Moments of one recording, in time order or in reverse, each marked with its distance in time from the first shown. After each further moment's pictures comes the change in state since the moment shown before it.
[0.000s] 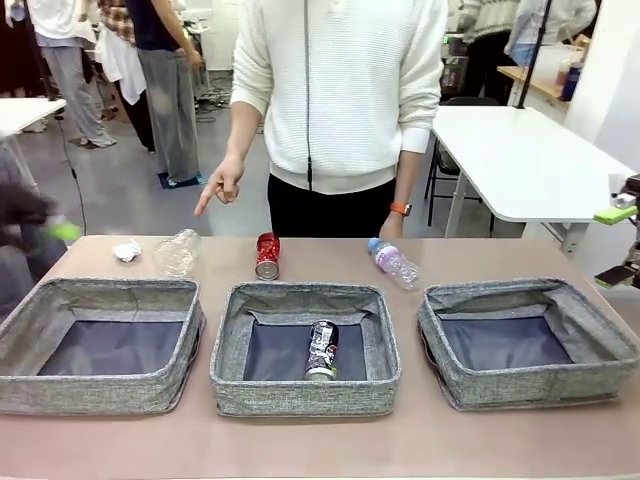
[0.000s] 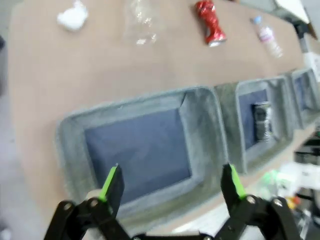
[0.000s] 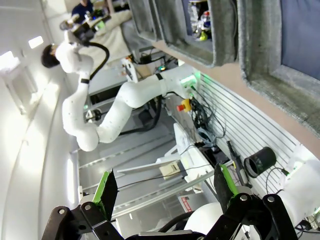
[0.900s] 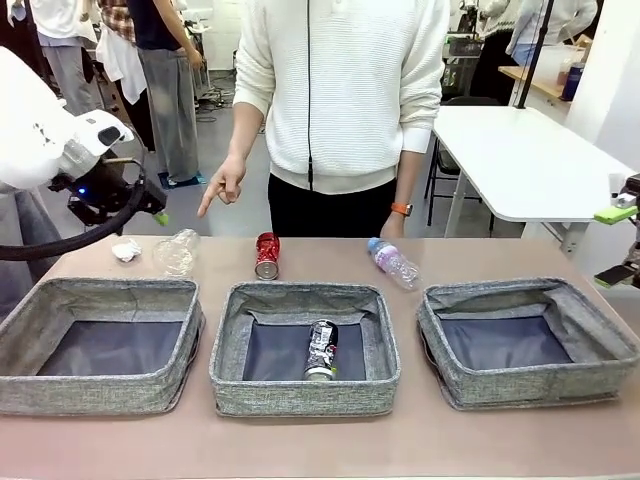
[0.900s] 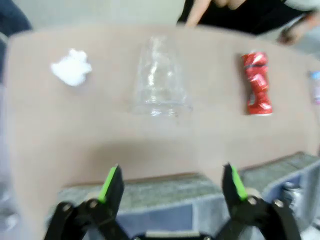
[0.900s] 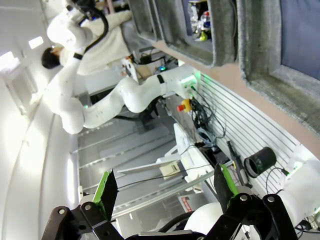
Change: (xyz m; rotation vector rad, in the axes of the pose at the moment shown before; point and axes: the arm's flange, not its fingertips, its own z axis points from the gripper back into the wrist) left arm 0.112 -0.023 -0.118 0.247 -0.009 0.096; right arm 0.000 0.000 0.000 0.001 -0.001 -0.001
